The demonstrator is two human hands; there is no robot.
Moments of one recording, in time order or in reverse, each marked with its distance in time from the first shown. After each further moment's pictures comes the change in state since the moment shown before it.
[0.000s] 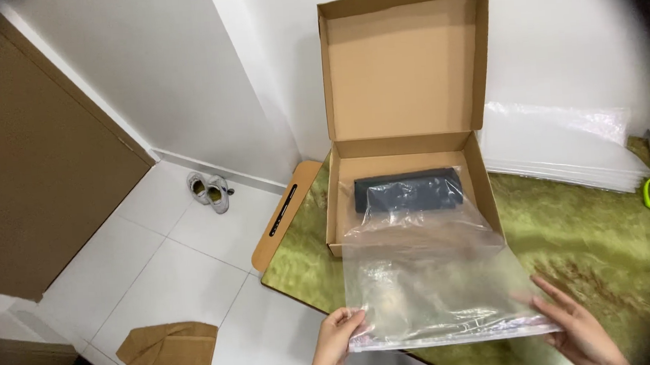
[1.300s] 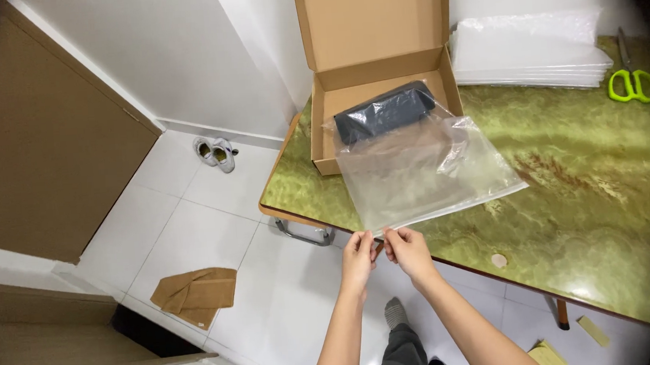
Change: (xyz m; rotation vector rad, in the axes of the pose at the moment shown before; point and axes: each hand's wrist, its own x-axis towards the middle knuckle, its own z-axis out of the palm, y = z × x) left_hand -0.083 -0.091 0.044 0.259 0.003 0.346; right_hand -0.064 0.152 0.192 -0.169 0.042 -0.143
